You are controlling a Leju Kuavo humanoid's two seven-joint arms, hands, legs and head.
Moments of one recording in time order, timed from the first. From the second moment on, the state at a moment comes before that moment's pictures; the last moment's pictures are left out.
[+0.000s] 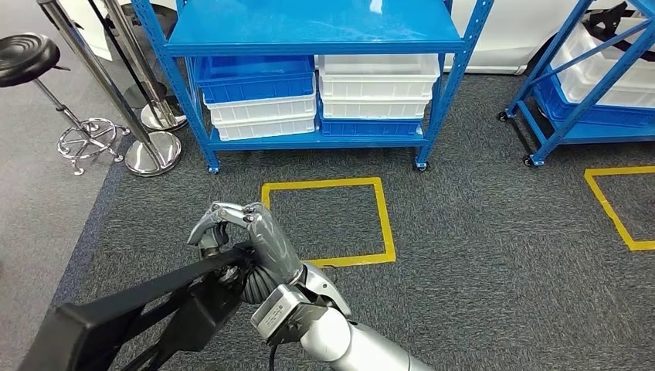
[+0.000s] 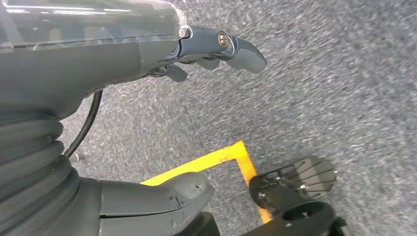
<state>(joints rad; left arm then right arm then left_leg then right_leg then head) -0.14 -0.20 0.94 -0.22 -1.09 0.10 -0.37 -0.45 0.22 0.87 -1.49 0.07 -0.27 -0.39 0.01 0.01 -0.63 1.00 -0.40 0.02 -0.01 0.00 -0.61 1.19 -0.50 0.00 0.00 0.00</state>
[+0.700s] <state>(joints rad) -0.13 -0.19 0.96 -0.22 -1.06 0.11 -0.45 -0.46 0.23 0.87 -1.46 0.09 -0.24 -0.42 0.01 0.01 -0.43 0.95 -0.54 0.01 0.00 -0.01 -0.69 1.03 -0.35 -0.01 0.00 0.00</state>
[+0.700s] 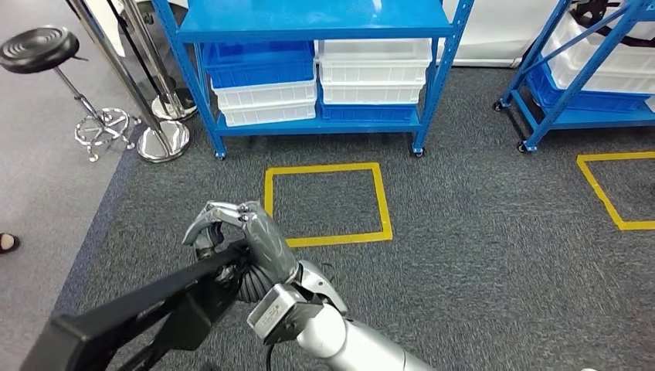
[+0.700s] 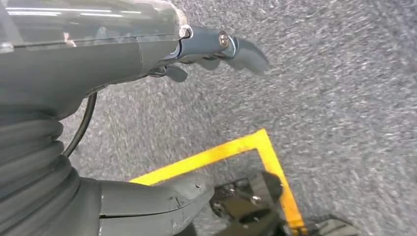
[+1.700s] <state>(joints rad) -0.10 -0.18 0.97 -0.22 -1.06 0.11 -0.47 -0.46 0.23 0.89 -1.46 0.14 -0.24 -0.46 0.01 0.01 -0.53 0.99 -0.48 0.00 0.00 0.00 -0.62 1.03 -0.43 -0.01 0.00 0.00</state>
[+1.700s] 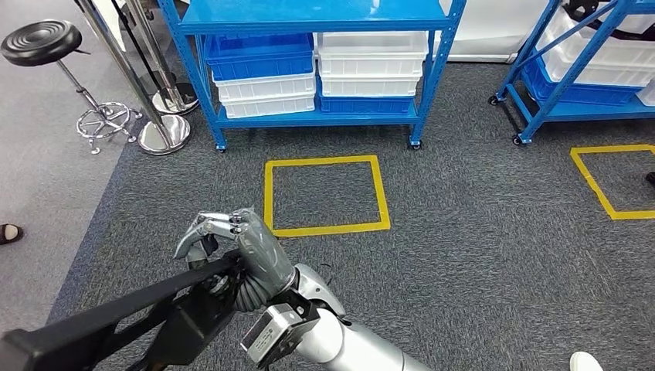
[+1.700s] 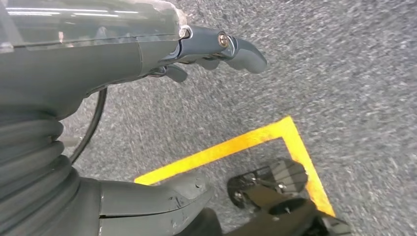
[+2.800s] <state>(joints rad) -0.10 -0.19 0.98 -0.22 -1.07 0.13 -0.46 -0.44 0.22 0.89 -1.46 0.14 -0.23 -0.46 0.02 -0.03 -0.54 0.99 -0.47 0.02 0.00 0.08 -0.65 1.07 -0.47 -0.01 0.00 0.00</state>
